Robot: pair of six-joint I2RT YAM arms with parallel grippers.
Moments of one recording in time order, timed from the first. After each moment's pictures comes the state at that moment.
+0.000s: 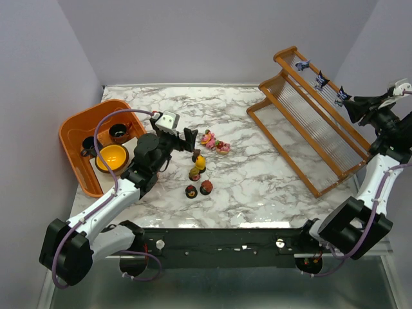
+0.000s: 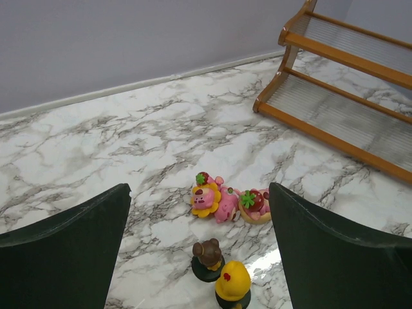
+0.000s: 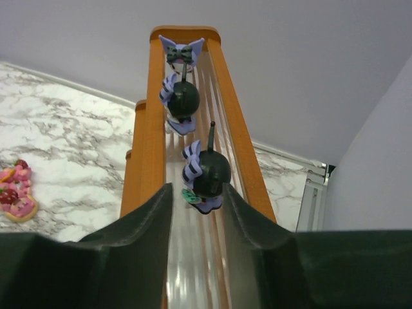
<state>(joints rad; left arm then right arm) -0.52 1.04 0.65 0.38 -0.06 -0.08 -0.70 1.26 1.10 0.23 -1.10 -0.03</state>
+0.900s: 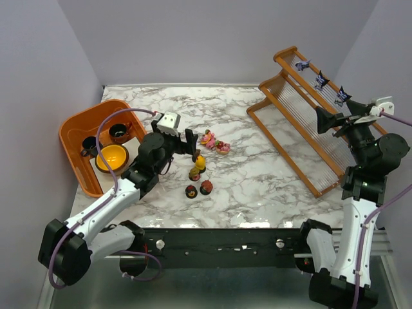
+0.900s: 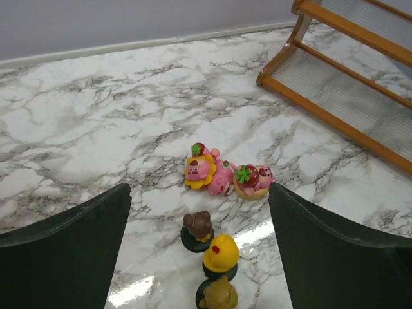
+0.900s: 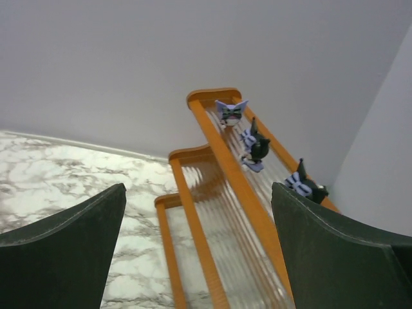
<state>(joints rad) -0.57 1.03 0.65 0.31 -0.12 -0.15 -0.38 0.78 0.96 0.06 -0.57 0.04</state>
